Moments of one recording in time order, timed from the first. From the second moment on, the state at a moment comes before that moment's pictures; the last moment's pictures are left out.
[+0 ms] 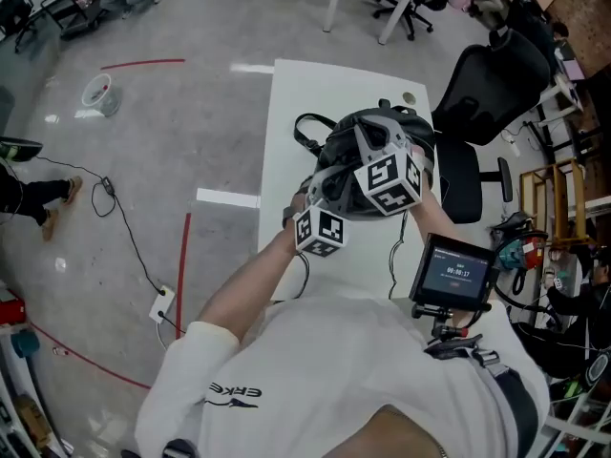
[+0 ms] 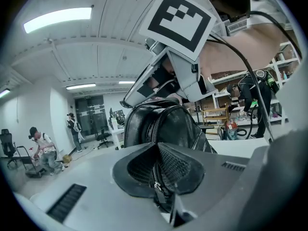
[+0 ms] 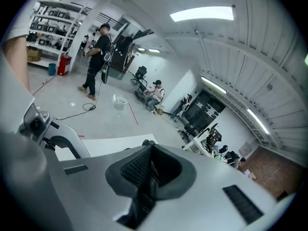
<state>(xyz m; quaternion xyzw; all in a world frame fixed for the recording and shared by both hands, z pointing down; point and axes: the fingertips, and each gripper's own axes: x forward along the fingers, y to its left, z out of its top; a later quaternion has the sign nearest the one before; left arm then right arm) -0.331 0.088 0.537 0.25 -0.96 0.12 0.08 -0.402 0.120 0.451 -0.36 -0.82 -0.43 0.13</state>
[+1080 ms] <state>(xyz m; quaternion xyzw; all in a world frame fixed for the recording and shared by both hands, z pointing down) -0.328 0.083 0.530 0.24 -0.96 0.12 0.06 -0.398 0.159 0.486 -0.41 -0.68 -0.58 0.17</state>
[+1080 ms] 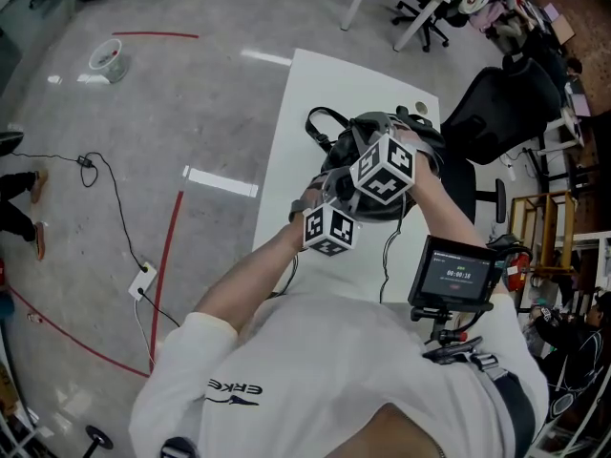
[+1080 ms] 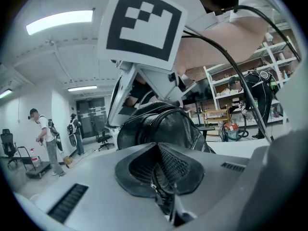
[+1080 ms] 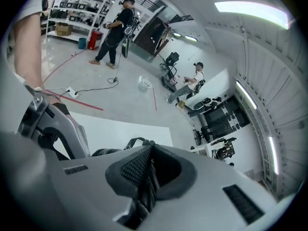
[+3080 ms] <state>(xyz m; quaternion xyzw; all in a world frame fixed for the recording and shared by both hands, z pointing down) -0.339 0.087 0.569 0.26 -0.94 0.17 0.12 -0.385 0.182 0.542 -0.43 -0.60 -0.65 0.20</state>
